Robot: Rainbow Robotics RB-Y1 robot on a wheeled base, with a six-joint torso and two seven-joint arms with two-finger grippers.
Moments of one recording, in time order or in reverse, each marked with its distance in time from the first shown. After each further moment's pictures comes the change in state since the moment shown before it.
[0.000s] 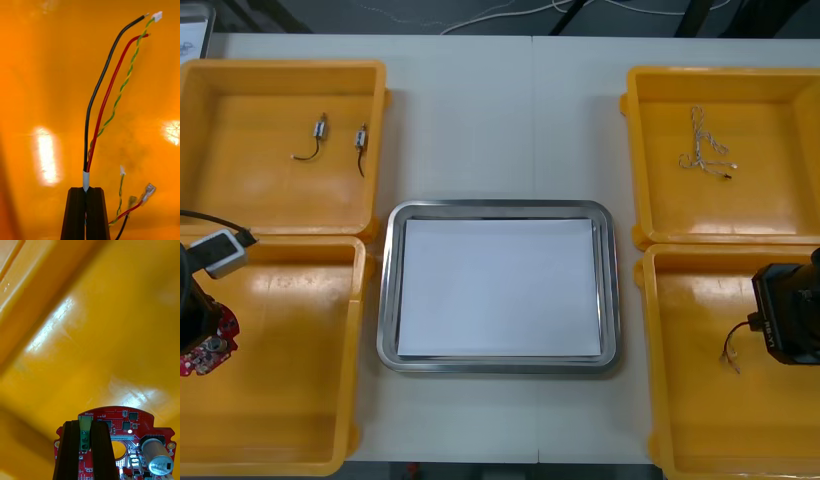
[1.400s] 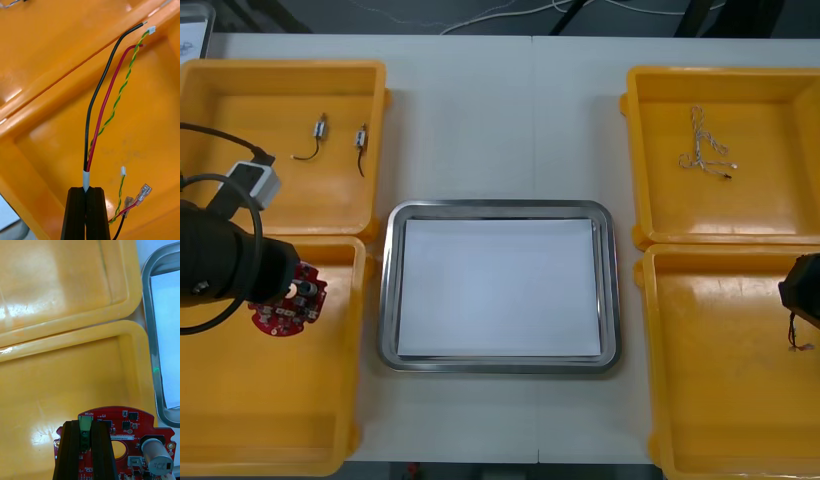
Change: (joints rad) right arm 0.136 -0.096 -0.066 -0.444 -0.119 0.007 0.803; left arm -0.211 0.001 -0.230 -0.181 -0.022 0.129 0.939
